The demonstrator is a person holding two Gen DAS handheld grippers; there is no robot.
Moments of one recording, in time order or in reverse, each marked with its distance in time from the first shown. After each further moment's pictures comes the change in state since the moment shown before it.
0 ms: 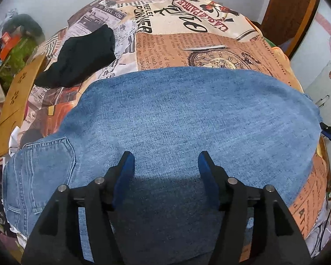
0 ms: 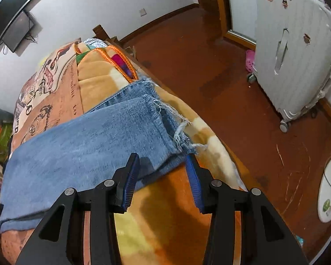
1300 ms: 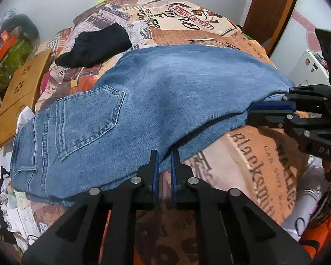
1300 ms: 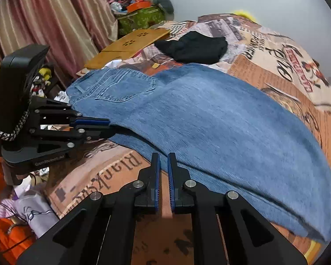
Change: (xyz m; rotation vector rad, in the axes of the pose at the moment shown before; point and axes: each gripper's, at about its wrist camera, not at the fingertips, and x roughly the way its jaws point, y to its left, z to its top) left arm -0.074 0.066 -0.107 0.049 -0.052 -0.116; right arm -0.071 0.352 -0.189 -1.019 0.177 0.494
